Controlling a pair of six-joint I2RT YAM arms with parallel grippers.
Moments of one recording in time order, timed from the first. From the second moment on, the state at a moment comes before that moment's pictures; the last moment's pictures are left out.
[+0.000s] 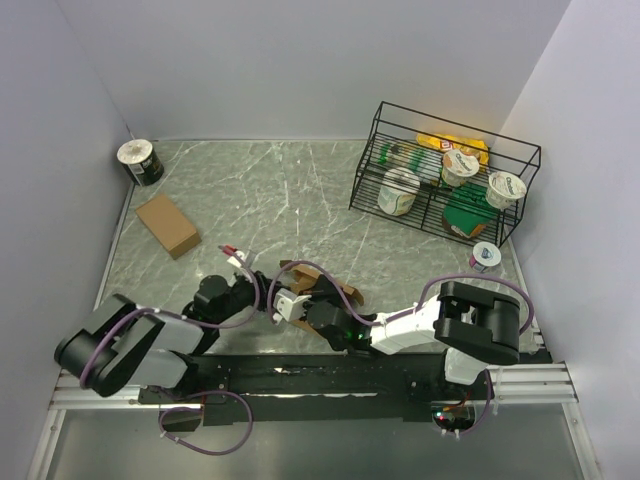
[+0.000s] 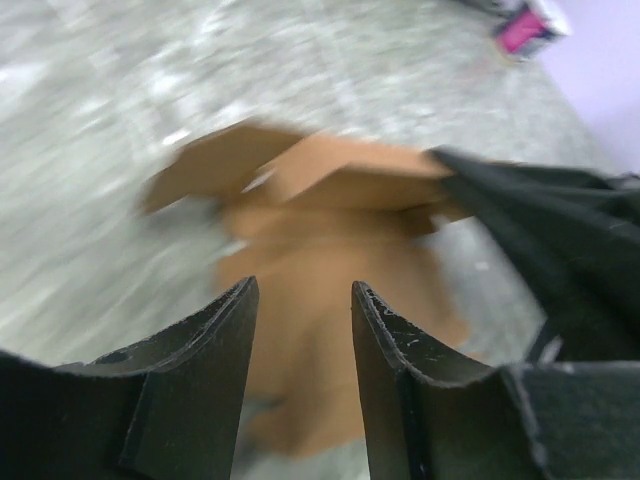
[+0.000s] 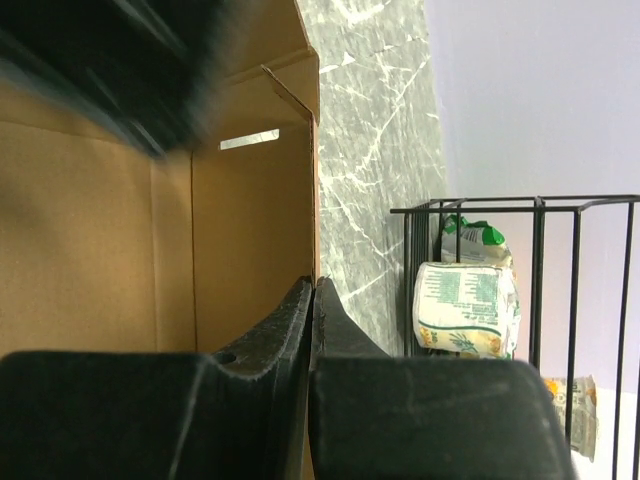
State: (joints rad) left arm -0.57 1.36 0.09 1.10 0.30 -0.49; right arm 1.28 1.62 0.56 0.61 0.79 -0.79
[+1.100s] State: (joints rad) left arm -0.36 1.61 0.31 1.03 0.48 -0.45; right arm 1.27 1.62 0.57 0.60 0.80 -0.79
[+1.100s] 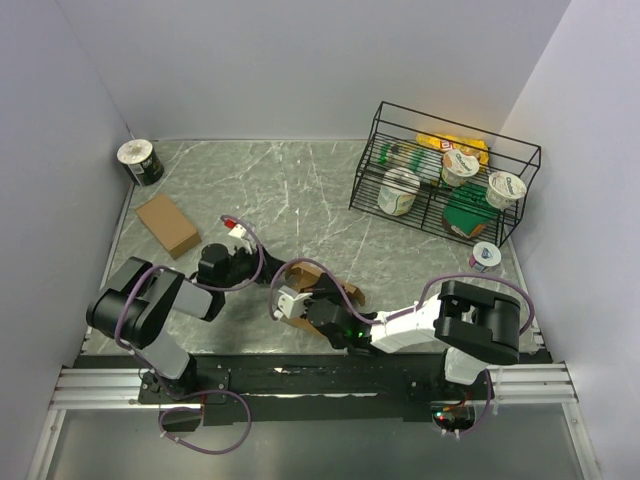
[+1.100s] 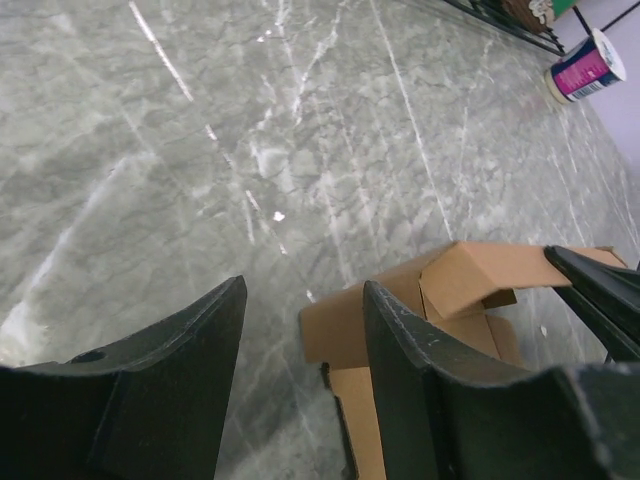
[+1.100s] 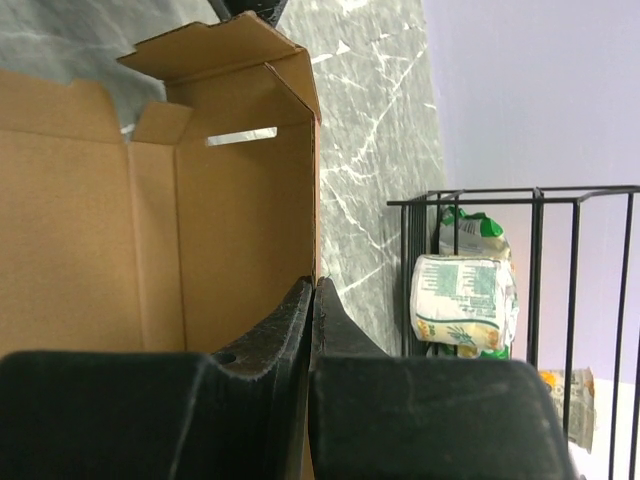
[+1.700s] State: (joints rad) left arm -0.45 1.61 0.23 1.19 0.52 -0.47; right arm 1.26 1.62 0.57 0.58 0.81 -0.79
